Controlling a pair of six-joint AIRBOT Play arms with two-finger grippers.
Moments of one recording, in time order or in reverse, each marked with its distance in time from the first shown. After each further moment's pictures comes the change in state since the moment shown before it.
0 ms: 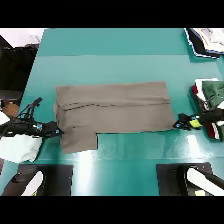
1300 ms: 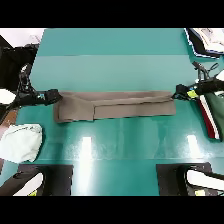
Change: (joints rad) left arm -0.134 -0.237 0.239 0.028 0.583 -0.031; right arm 0.190 -0.245 0.453 0.003 -0.149 0.122
